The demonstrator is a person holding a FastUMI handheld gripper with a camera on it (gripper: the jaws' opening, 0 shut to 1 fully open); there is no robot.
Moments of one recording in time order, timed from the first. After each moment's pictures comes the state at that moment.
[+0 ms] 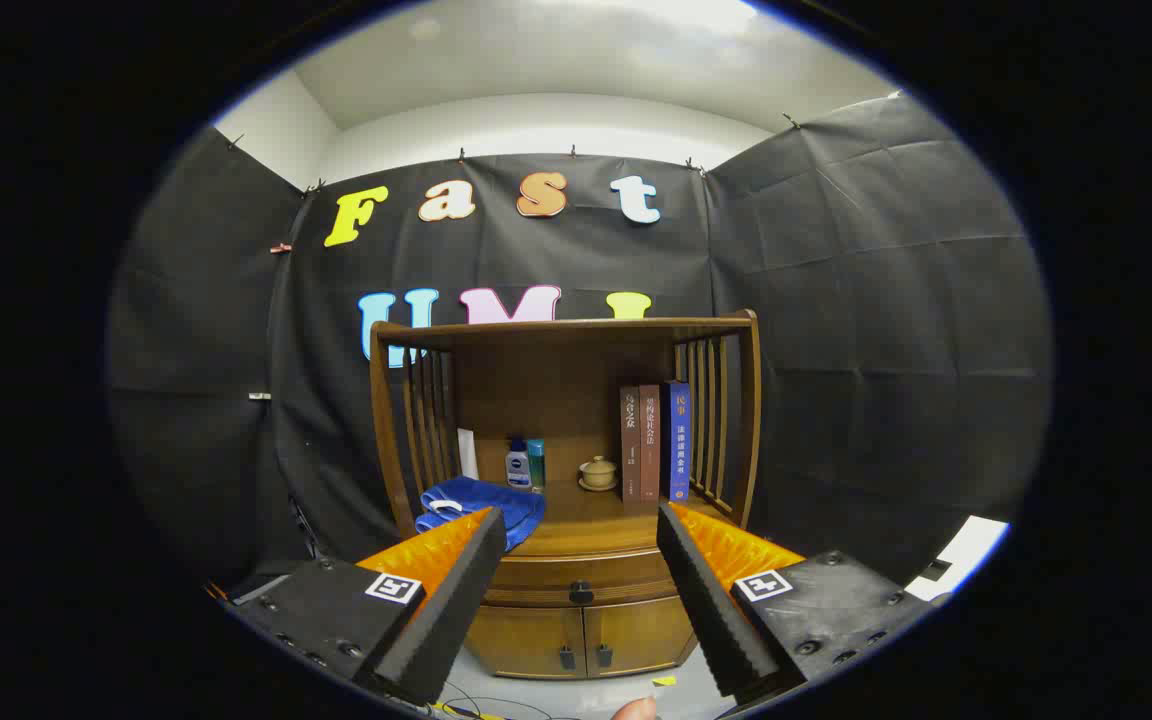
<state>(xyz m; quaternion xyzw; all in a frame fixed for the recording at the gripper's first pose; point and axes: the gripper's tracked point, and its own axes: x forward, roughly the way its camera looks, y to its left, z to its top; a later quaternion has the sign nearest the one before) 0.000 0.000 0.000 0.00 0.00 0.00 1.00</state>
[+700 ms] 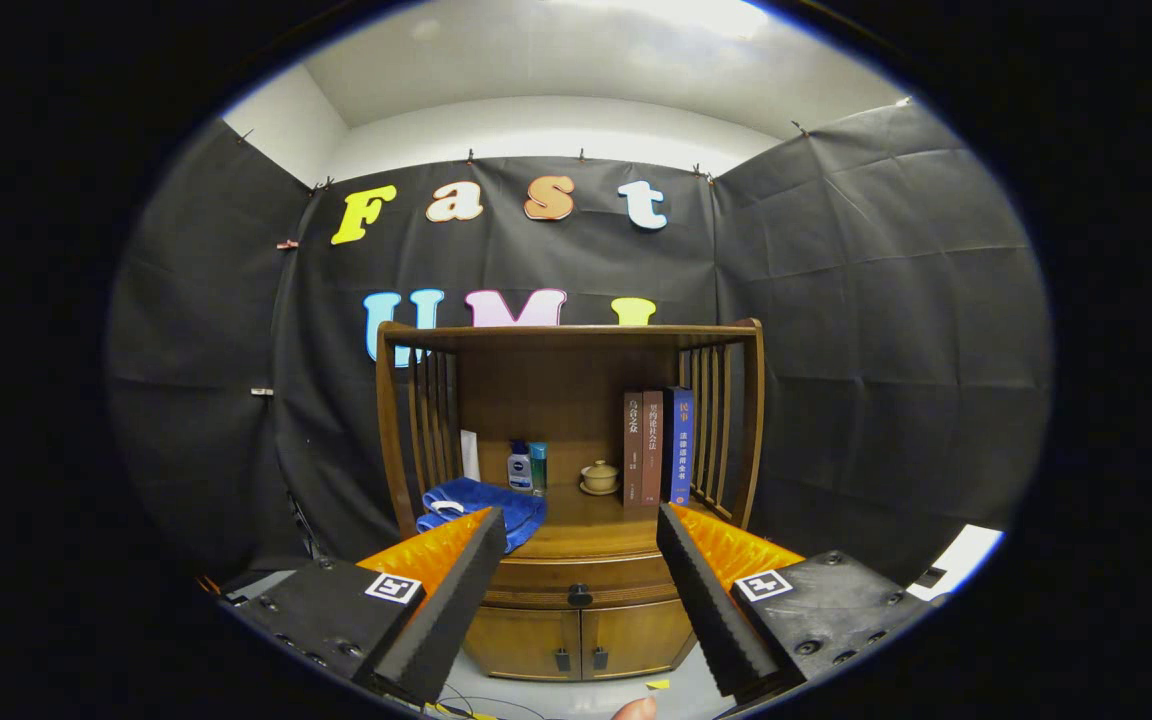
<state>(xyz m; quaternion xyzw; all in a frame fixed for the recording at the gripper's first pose) -0.003 -0.001 0.005 -0.01 -0.01 0.00 1.00</state>
